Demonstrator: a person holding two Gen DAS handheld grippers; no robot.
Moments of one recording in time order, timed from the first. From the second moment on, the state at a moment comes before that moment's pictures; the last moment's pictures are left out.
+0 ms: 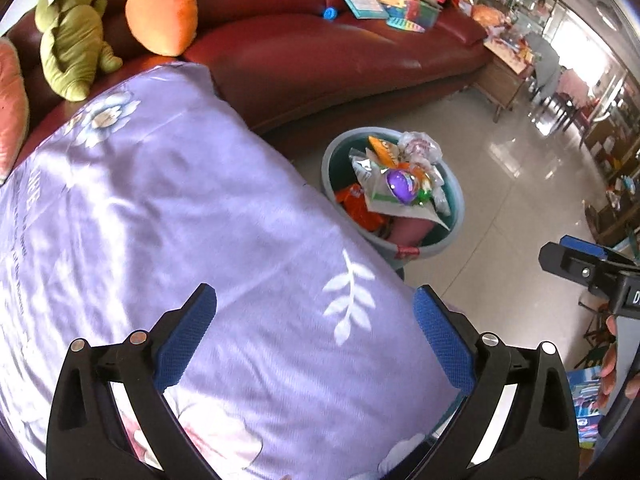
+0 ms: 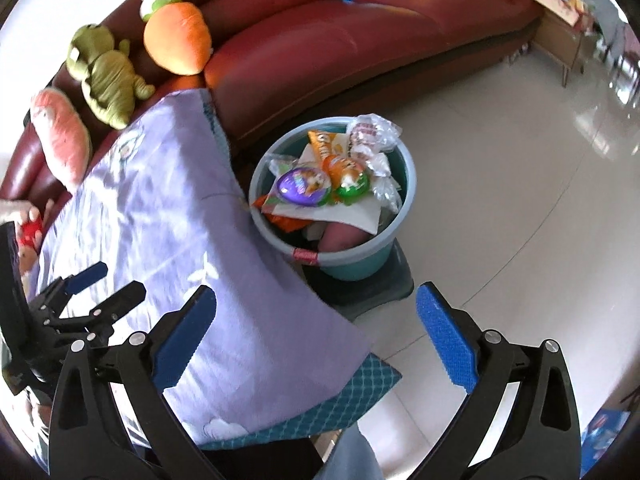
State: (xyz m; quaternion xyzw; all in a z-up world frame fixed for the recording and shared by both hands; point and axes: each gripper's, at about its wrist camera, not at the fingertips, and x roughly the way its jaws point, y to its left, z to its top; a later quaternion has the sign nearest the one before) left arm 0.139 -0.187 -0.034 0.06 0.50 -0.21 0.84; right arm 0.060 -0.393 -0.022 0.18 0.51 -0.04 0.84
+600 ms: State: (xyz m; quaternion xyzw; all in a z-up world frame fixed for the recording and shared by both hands) left arm 0.091 -0.154 -0.017 0.04 0.49 -0.18 0.85; right arm 0.019 -0.349 -0.007 0.14 0.50 -0.02 0.85
